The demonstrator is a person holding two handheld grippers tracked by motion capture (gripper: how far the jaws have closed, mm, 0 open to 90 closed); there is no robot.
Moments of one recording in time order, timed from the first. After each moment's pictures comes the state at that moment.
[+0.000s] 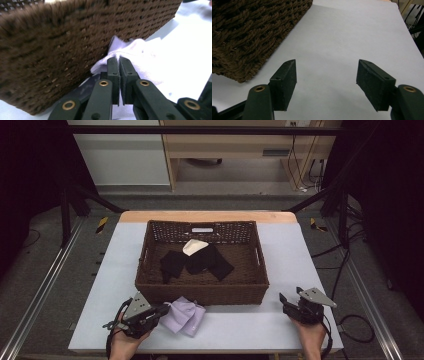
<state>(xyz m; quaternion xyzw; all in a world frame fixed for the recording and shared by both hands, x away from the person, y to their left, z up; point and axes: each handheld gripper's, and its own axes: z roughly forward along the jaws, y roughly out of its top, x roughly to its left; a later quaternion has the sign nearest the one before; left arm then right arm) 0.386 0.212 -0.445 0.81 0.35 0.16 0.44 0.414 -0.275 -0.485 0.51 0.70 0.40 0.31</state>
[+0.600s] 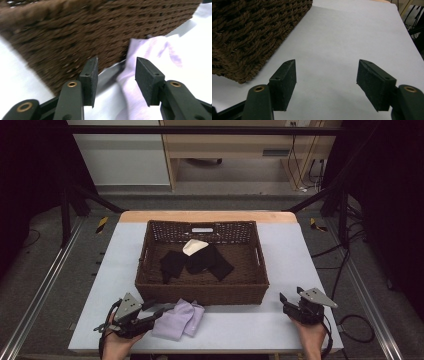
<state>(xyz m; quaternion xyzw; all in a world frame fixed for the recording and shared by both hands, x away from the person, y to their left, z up) 0.381 0.238 -0.445 0.79 0.39 0.19 0.43 0.413 -0.276 -0.485 0.51 0.69 0.40 0.32</state>
